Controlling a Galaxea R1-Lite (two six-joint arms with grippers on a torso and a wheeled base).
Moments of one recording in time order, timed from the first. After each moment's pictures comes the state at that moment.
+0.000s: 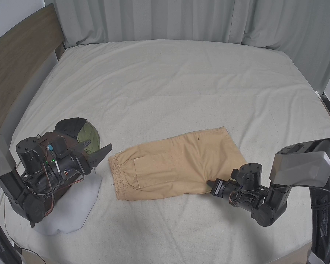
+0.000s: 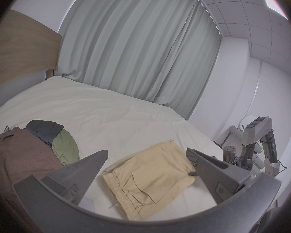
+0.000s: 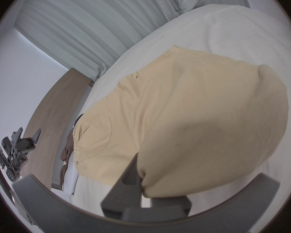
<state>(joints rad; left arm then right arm) -0.14 1.96 -0.38 -1.55 -0.44 -0.23 0.46 2.41 -0.64 -1.34 0.05 0.66</state>
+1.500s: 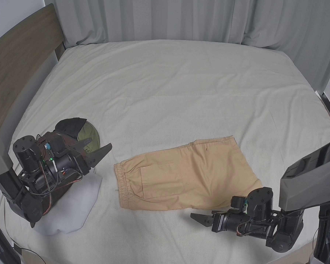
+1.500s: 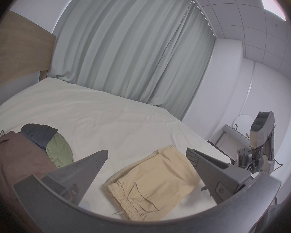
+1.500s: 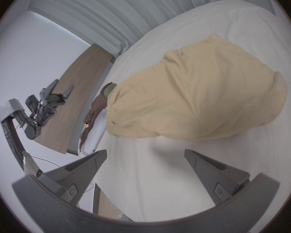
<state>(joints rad) -0.13 1.94 -0.38 -1.55 -0.51 -0.23 0.65 2.28 -0.23 -1.55 0.12 0.60</state>
